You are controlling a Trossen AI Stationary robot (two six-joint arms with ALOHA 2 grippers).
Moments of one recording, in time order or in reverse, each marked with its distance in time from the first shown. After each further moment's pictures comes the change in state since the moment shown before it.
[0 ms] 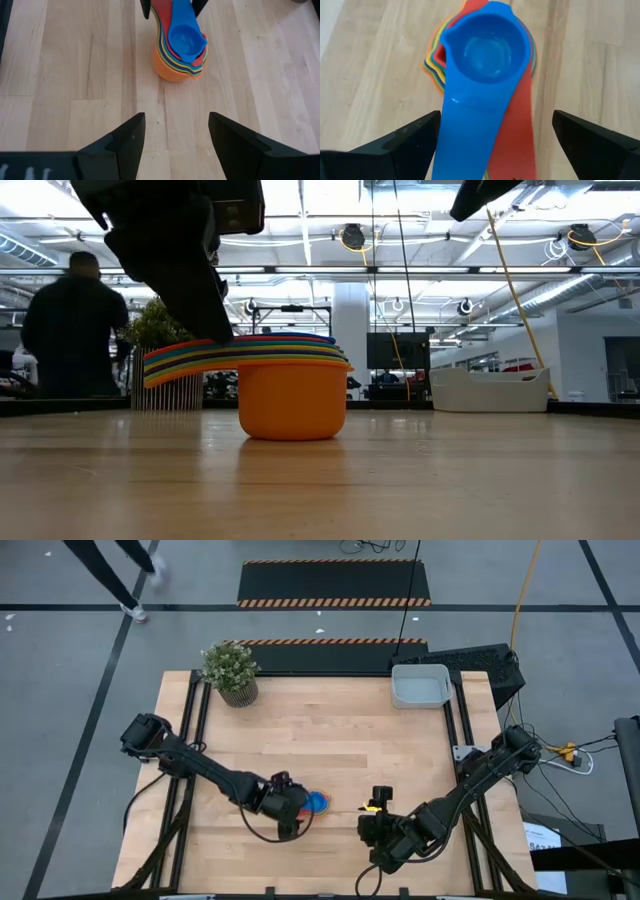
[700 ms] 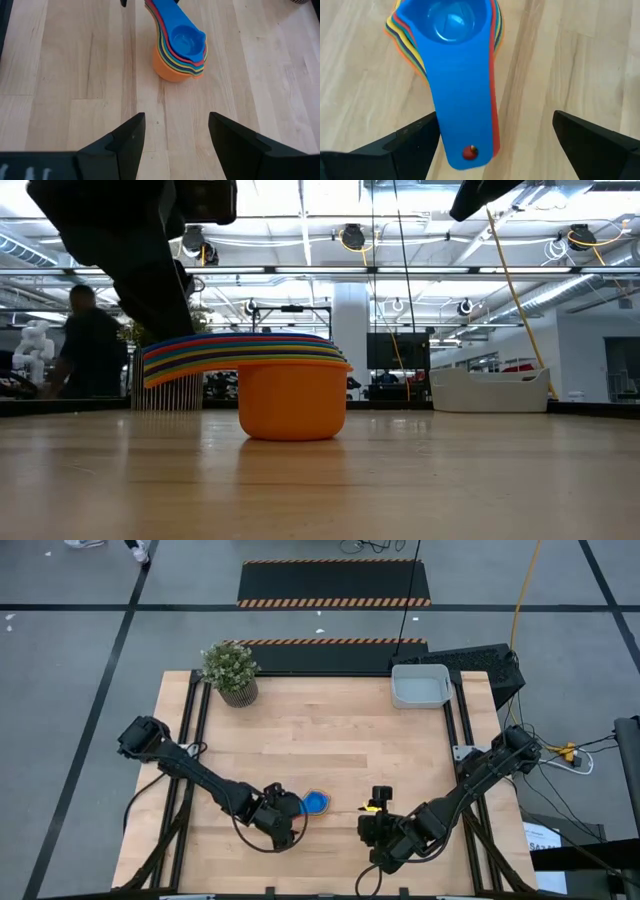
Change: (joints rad) left arm -0.087 0.000 0.000 -0.011 -0.004 -0.183; right arm 0.000 0.000 0.000 0.000 0.000 -0.007
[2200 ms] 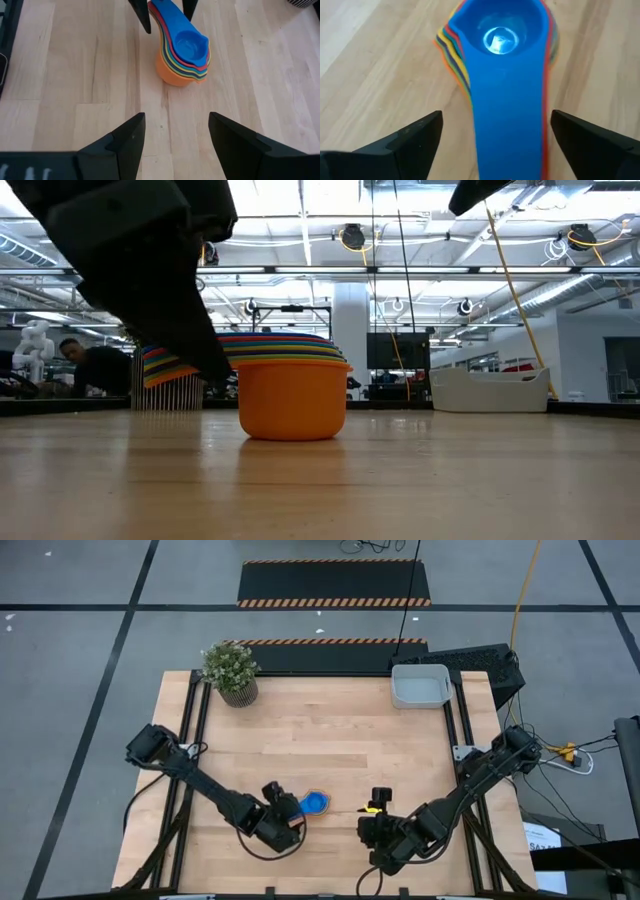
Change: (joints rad) left arm -0.054 0.098 -0.008 0.029 -0.300 -0.104; right arm 0.007 0.000 0.000 0.023 0.003 -0.001
